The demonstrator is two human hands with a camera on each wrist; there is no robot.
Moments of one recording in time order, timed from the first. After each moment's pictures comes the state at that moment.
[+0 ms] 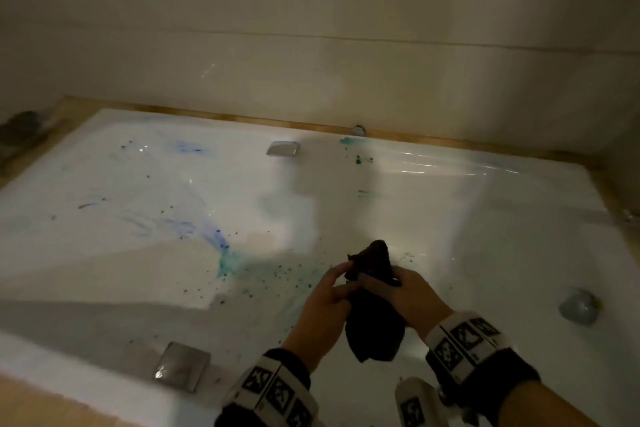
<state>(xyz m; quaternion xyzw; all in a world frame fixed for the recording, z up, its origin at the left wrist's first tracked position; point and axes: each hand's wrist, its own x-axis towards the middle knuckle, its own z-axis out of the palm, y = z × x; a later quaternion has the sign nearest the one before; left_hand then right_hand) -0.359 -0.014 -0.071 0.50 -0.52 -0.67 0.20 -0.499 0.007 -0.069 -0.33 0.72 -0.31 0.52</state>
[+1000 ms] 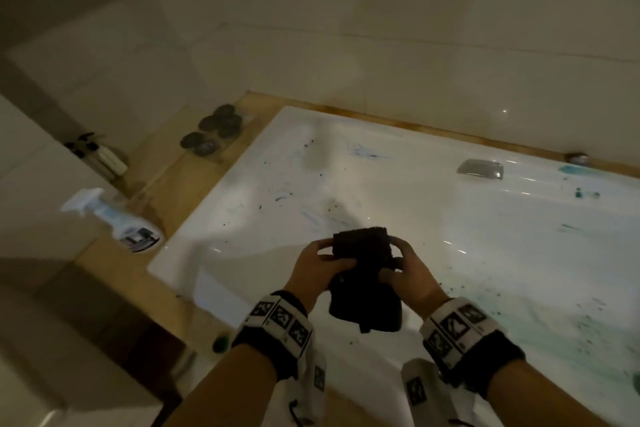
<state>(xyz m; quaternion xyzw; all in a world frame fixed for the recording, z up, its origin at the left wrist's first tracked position) 0.108 -0.223 0.000 0.61 -0.37 -0.64 0.30 -0.044 -0.197 -0.014 -0.43 0.67 -0.29 0.53</state>
